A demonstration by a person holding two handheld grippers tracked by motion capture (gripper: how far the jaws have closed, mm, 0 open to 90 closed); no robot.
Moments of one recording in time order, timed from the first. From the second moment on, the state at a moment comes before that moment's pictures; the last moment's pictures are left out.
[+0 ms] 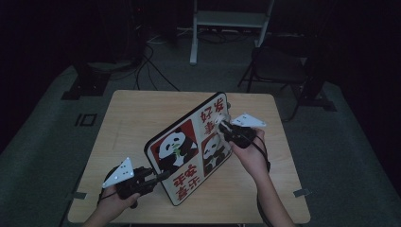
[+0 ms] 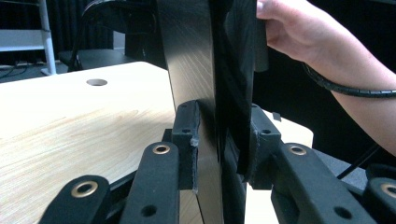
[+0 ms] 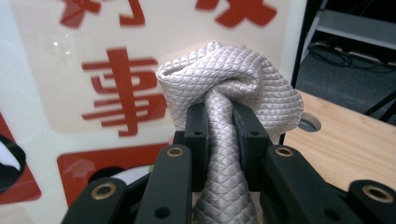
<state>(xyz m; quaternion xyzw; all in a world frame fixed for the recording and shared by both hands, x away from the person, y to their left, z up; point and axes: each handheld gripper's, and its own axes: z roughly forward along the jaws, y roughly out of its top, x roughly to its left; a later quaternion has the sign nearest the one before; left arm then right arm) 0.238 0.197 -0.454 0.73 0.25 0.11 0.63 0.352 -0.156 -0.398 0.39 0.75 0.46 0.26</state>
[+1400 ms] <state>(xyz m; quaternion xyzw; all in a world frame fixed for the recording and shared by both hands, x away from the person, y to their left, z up) 0.237 0.195 -0.455 0.72 0.25 0.10 0.63 0.342 -0.173 -0.495 0.44 0.80 0.36 0.20</state>
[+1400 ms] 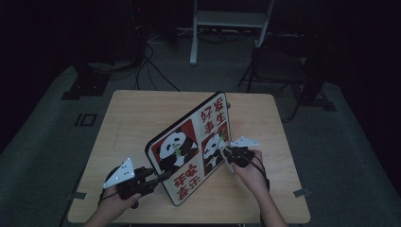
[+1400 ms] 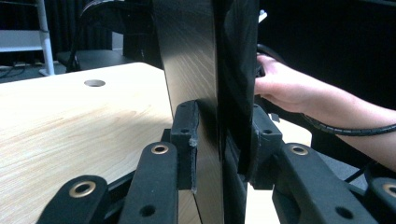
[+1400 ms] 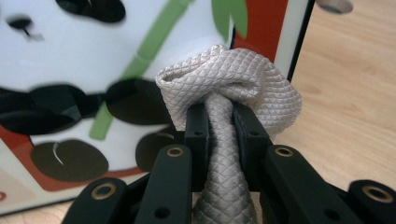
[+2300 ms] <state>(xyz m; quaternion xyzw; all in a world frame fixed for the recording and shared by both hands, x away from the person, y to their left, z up) 0.236 0.194 -0.454 0.73 0.25 0.11 0.63 0.342 -0.184 -0.517 0.46 0.80 0.34 0.18</state>
